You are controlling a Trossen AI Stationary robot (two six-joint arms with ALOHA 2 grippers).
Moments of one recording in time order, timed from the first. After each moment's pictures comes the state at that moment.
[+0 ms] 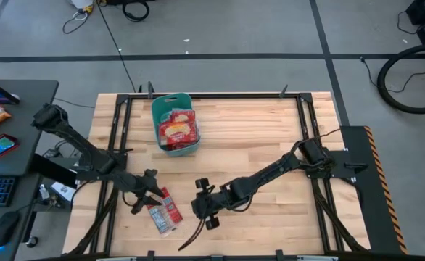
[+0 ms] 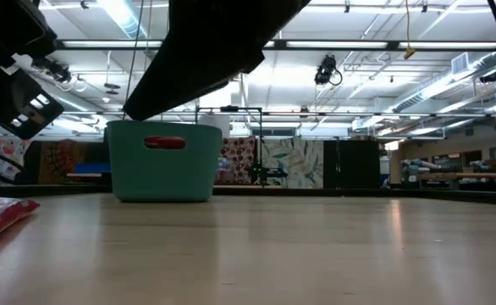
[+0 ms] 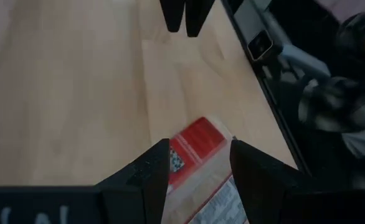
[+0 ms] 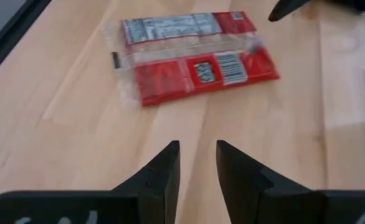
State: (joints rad) left arm -0.67 0.90 0.22 0.19 -0.19 -0.59; right arm 0.39 2.16 1.62 -0.26 0.24 -0.02
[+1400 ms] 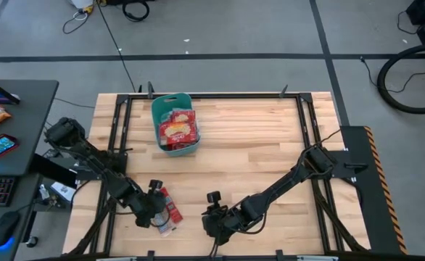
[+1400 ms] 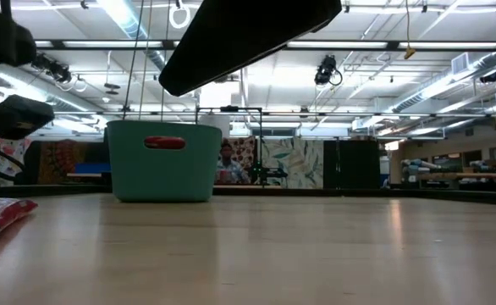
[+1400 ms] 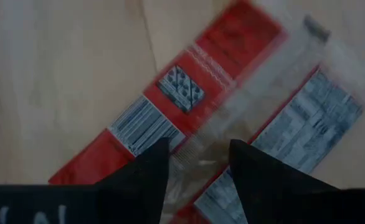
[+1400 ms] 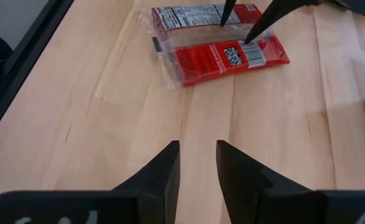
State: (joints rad) left arm -0.78 1.43 0.61 -0.27 -0.26 -0.50; right arm 0.56 2.16 1.62 -0.35 0.45 0.11
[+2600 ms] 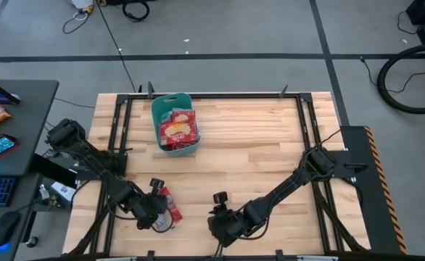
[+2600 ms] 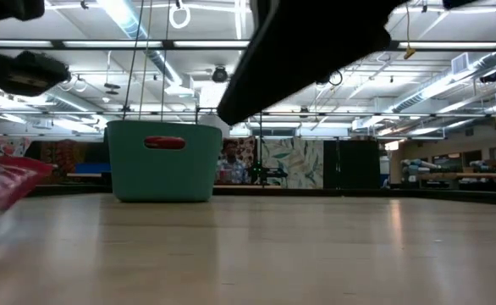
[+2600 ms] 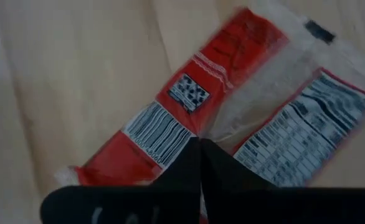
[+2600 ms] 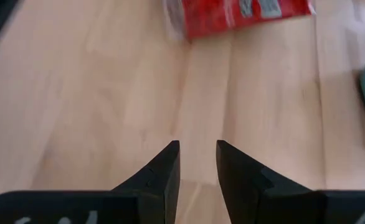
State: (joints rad) left arm -0.78 1.47 0.80 -0.54 -0.31 -0.43; right arm 0.59 2.16 1.62 -0.49 0.51 0.17
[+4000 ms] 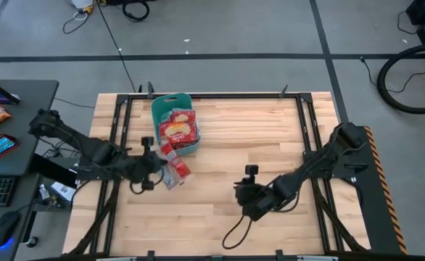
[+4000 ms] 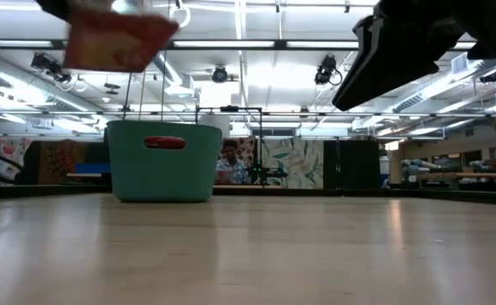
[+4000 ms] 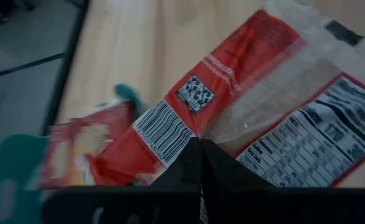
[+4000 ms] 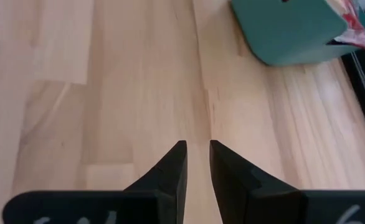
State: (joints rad) left arm -0.52 1.02 0.92 -0.78 -0.62 -0.18; right arm 0.58 1.72 1.13 -0.54 0.72 0.37
